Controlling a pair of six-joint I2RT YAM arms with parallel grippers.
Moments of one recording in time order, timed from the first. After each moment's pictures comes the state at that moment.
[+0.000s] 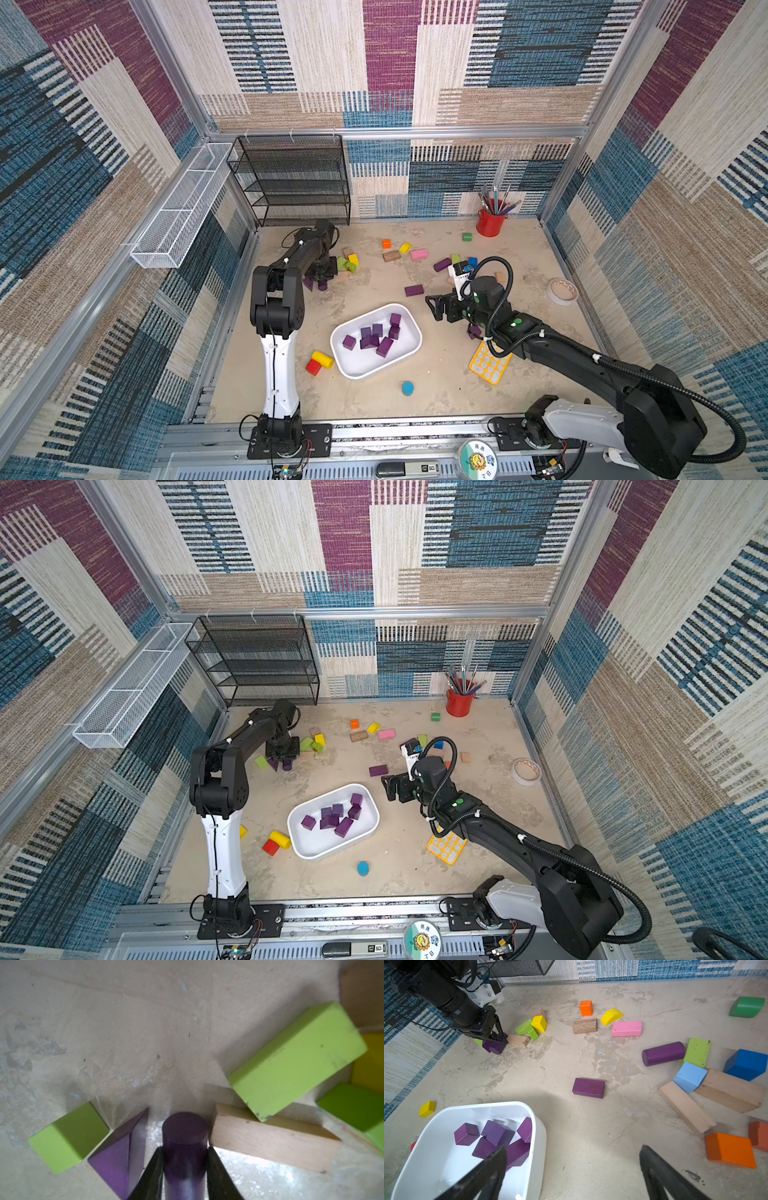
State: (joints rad) left arm -0.12 2.23 1.81 -0.98 -0.16 -0.26; right arm 0.58 1.21 0.67 0.00 -0.04 0.30
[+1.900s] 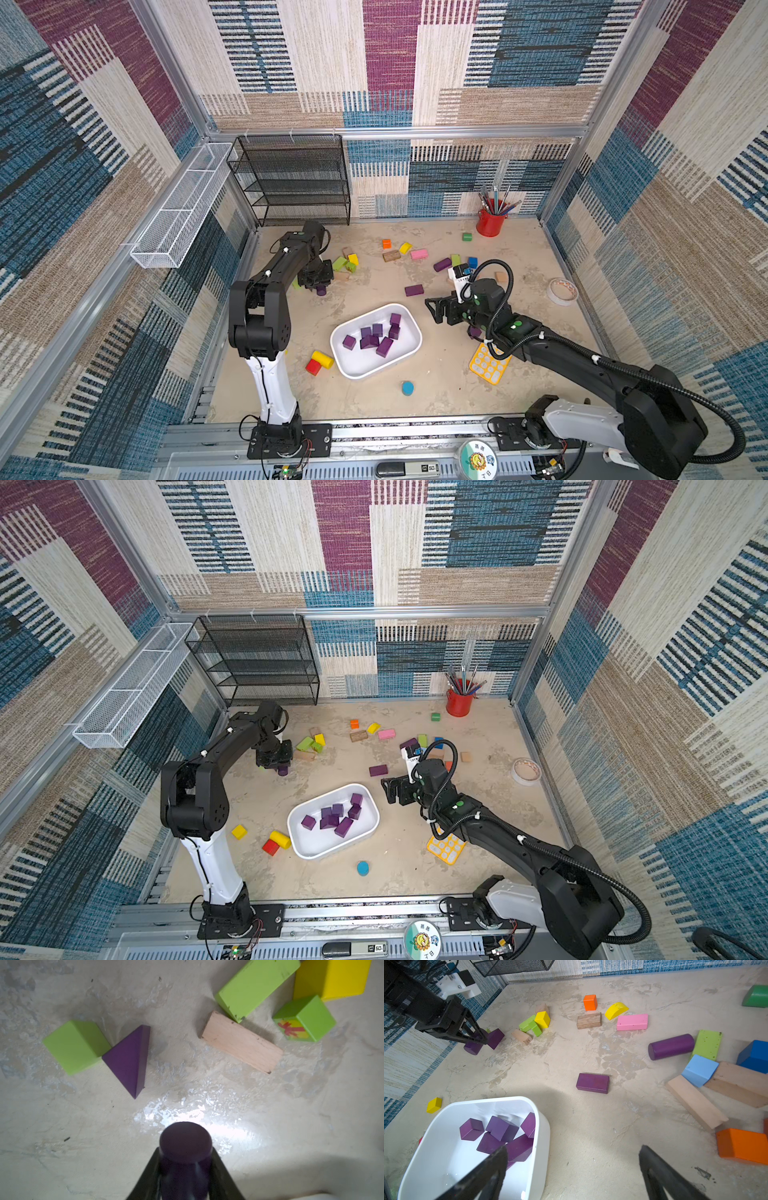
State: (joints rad) left arm -0.10 1.95 1.58 -1.01 -0.01 -0.31; right arm 0.58 1.19 0.64 0.03 -0.07 0.32
